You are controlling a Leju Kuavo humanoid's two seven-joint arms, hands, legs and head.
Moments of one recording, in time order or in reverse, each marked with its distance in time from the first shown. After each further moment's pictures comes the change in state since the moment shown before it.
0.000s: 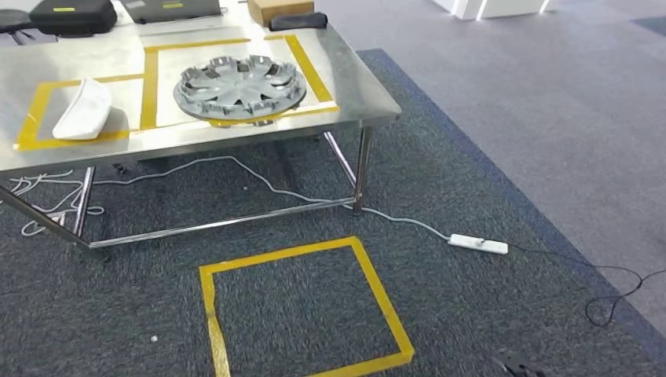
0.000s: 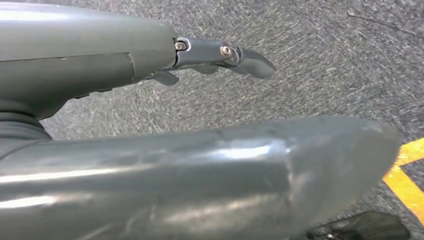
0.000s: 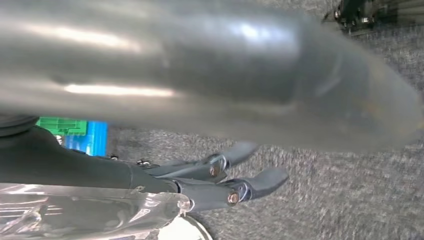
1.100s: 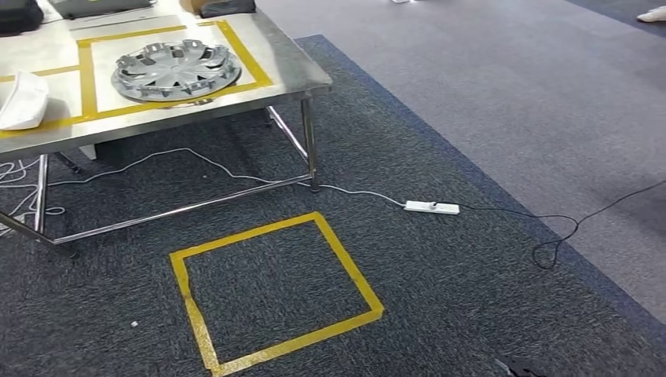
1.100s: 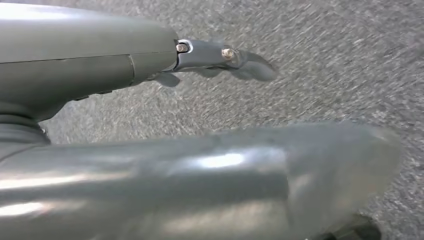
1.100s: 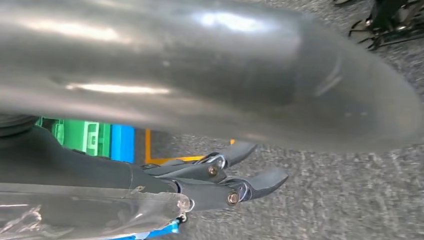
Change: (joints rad) left arm 0.000 0.004 0.000 0.002 -0.033 0.008 0.031; right arm 0.010 0.004 -0.066 0.001 -0.027 0.044 0.007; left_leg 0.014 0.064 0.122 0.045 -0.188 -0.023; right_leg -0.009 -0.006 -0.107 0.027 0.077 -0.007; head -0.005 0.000
